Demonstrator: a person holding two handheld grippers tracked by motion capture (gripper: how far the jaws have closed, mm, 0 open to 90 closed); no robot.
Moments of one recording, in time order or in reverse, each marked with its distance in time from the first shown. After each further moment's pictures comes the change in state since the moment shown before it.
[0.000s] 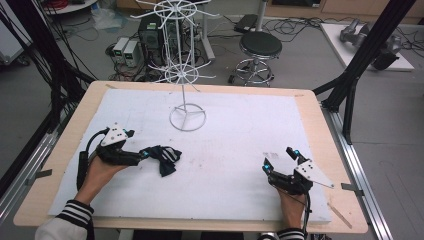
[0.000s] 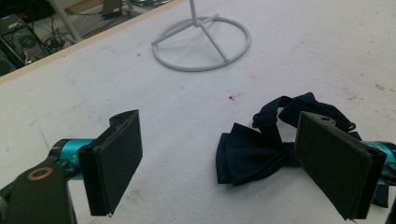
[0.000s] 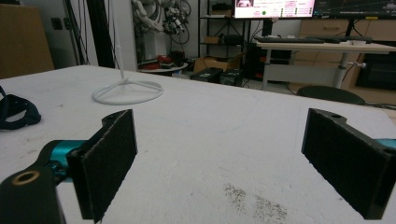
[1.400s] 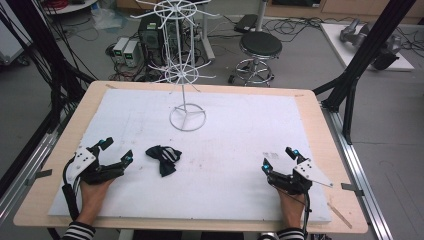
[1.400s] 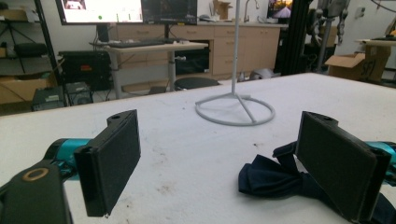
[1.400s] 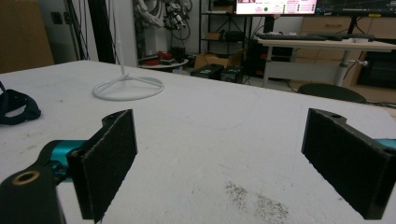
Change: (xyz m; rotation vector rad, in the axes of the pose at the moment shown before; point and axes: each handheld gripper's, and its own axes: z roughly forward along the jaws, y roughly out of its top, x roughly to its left) left arm -0.005 -0.073 -0.037 -0.475 0.177 -0.178; right arm 0.001 0.001 0.002 0.018 0.003 -0.013
